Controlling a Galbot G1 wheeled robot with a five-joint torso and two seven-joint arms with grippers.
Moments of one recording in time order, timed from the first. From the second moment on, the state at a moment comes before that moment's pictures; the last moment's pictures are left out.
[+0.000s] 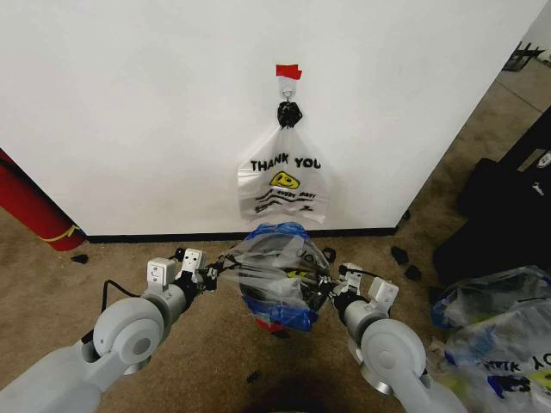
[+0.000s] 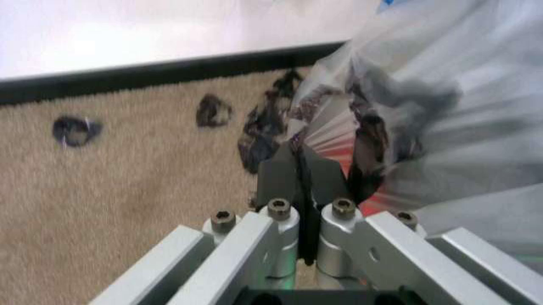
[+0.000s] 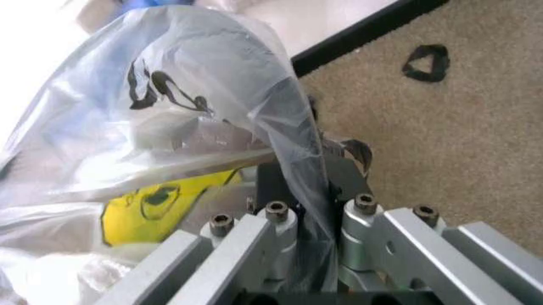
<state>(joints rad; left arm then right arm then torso) 1.10 -0.68 -0.13 -2.13 -1.11 0.50 -0.46 -1.26 1.23 0.21 2.17 1.07 -0.48 0.65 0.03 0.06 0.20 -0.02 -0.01</state>
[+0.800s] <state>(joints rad) 1.14 -0.72 -0.17 -2.22 -1.06 0.43 -0.45 -1.27 1.24 0.27 2.16 1.09 -0.48 0.66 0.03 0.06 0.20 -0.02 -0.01</state>
